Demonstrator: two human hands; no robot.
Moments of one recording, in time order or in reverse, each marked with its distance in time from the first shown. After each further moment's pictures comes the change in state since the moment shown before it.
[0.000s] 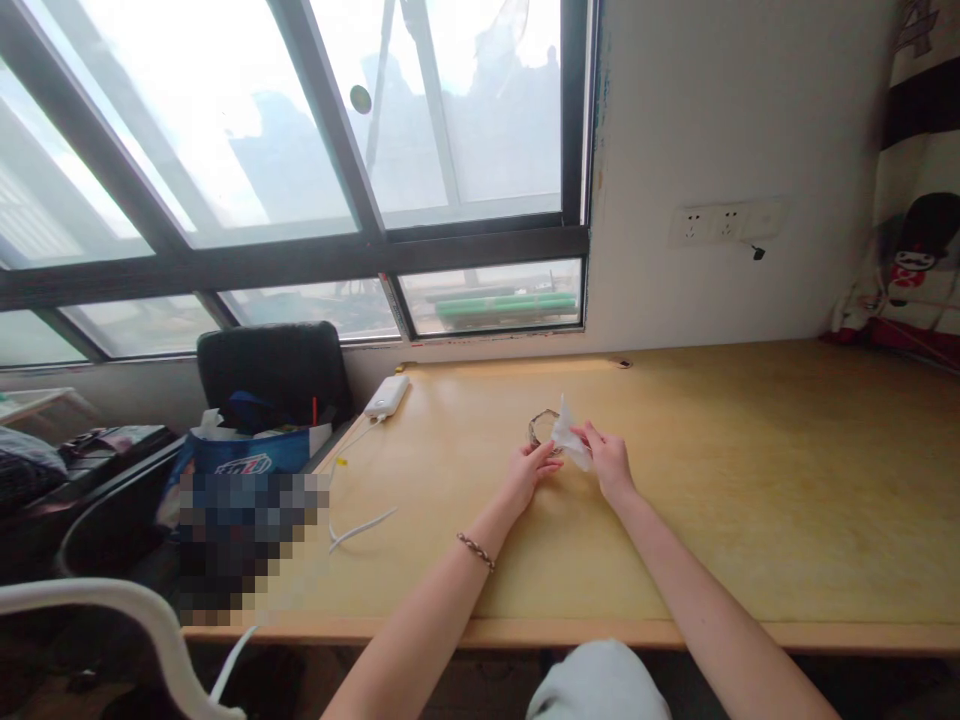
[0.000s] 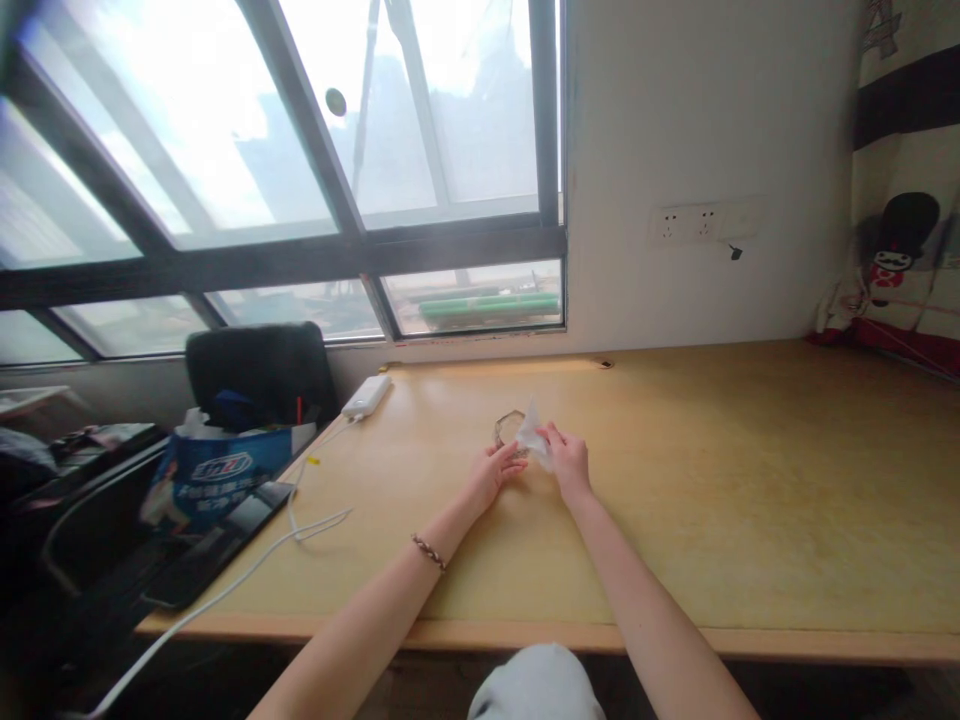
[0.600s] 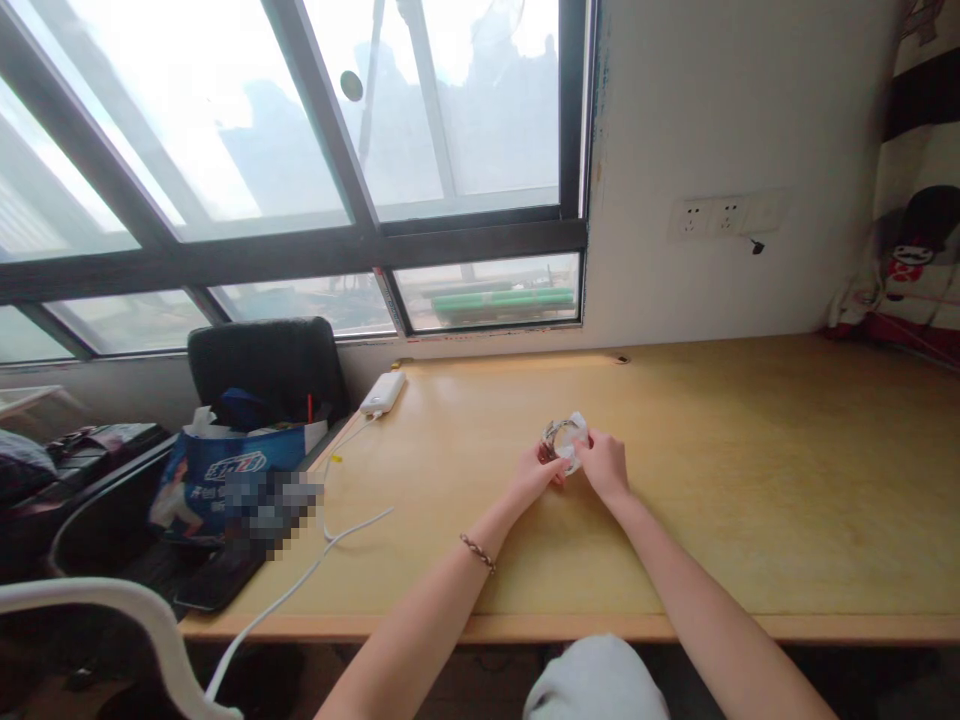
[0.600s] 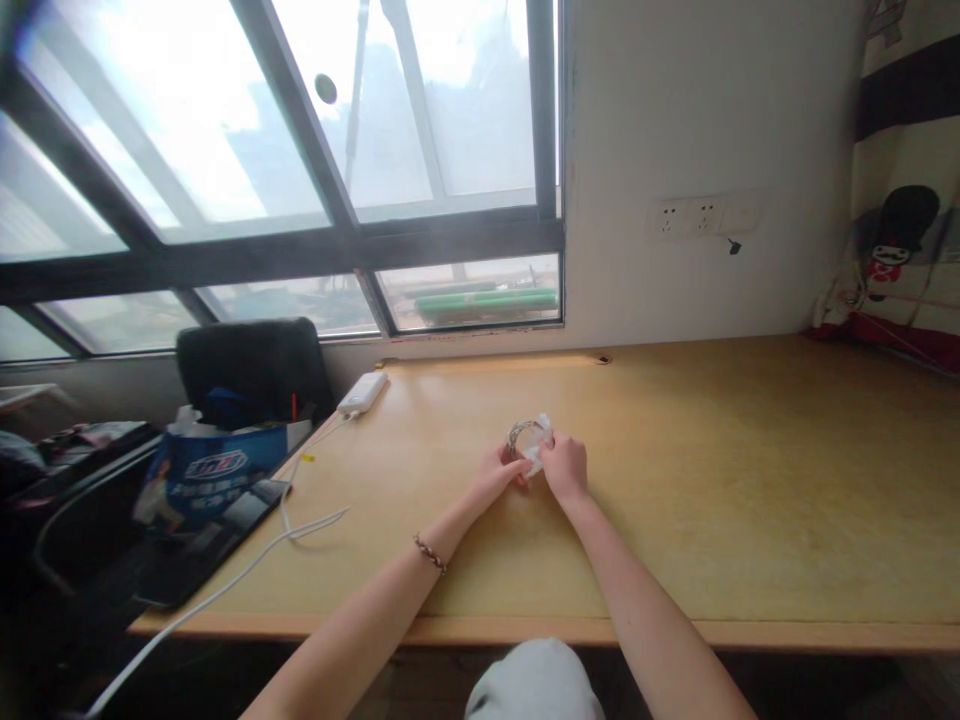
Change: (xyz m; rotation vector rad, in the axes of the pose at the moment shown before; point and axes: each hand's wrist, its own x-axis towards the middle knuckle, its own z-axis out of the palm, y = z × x) left_hand -0.009 -0.004 0.006 0.405 -0.160 0.128; right_hand -0.008 -0.002 -0.007 -0.804 0.078 -0.257
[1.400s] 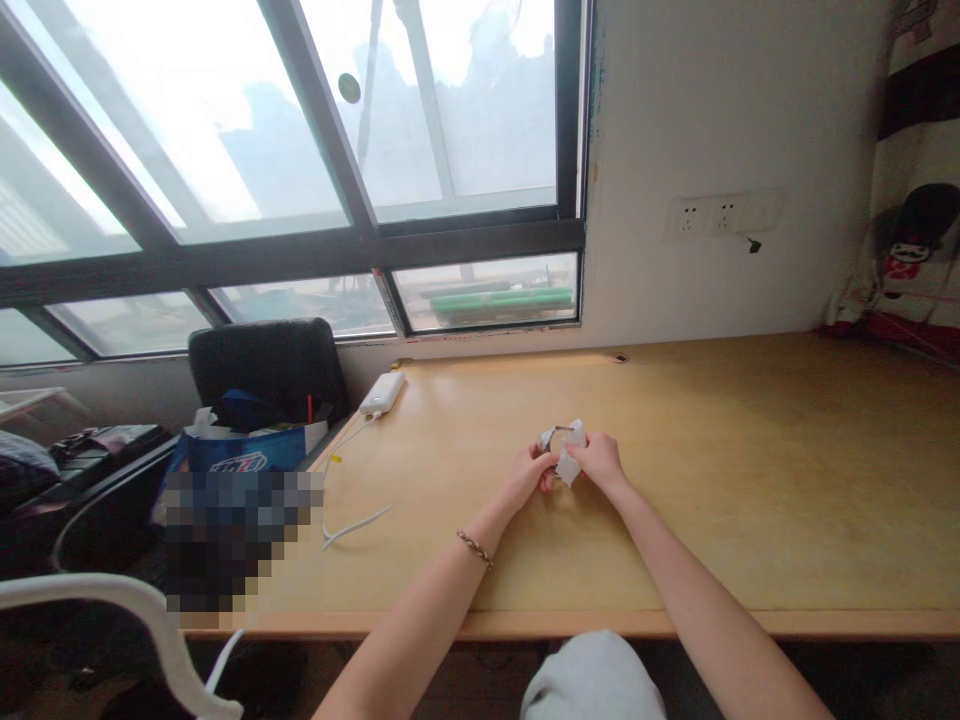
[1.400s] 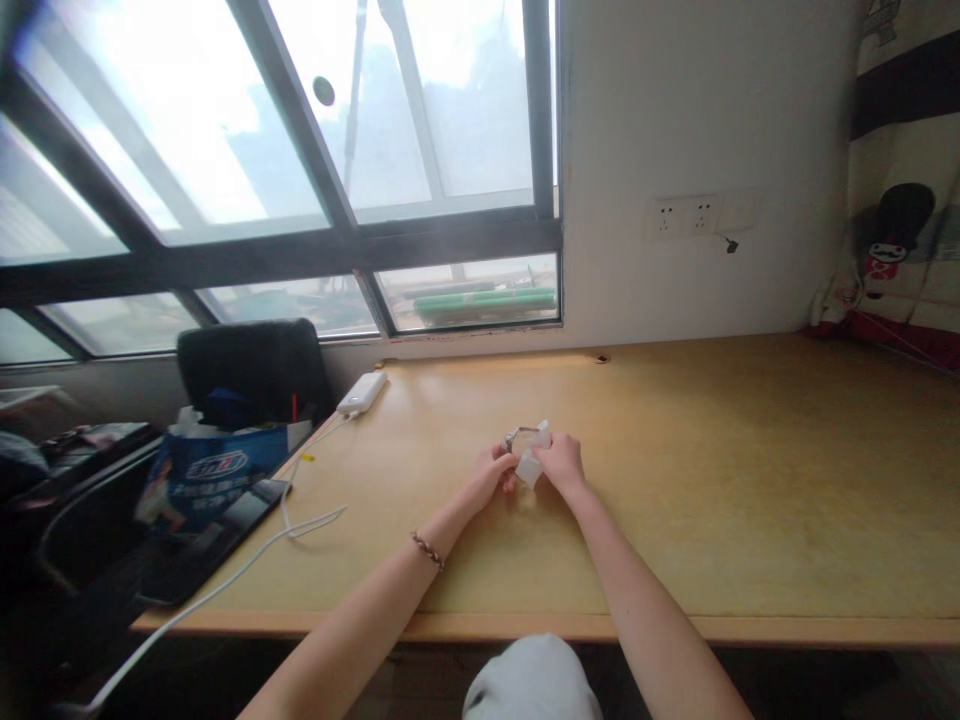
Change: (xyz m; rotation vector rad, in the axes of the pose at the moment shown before) left_hand -0.005 0.010 -0.004 -0.034 -0.008 -0.073; right_hand 0.010 0.008 0.010 0.273 -0.214 0.194
